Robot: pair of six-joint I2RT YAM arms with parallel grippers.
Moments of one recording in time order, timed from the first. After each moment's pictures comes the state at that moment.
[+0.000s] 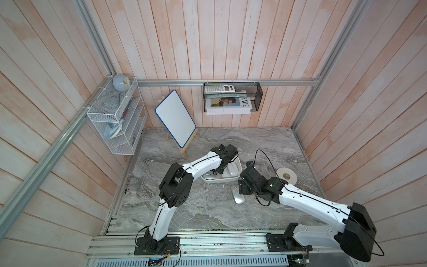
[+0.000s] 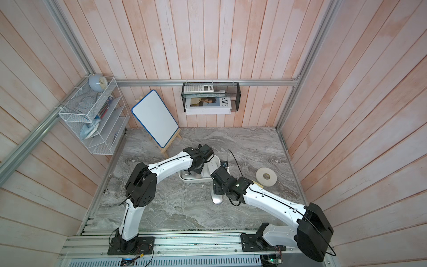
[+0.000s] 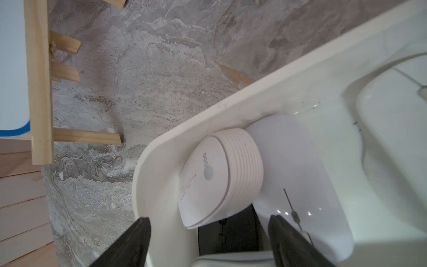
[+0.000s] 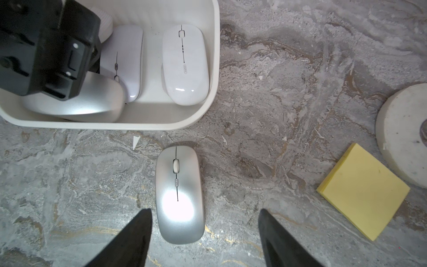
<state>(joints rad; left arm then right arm) -0.77 2.17 1.79 -0.99 -0.56 -0.32 0.86 1.23 0.84 -0.64 0.34 0.65</state>
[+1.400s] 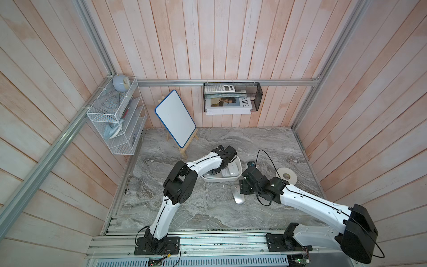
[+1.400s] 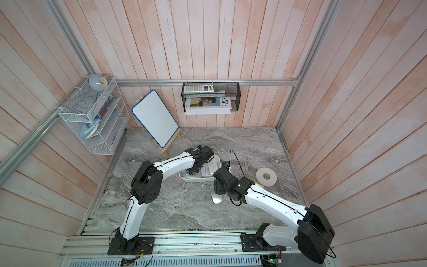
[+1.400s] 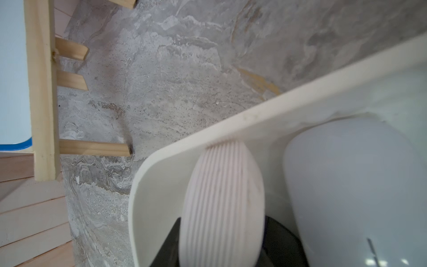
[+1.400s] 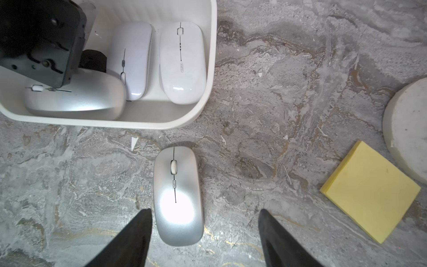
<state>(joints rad) -0.75 2.23 1.78 -0.93 -0.65 -0.29 0.84 1.22 0.82 -0.63 0.30 0.64</state>
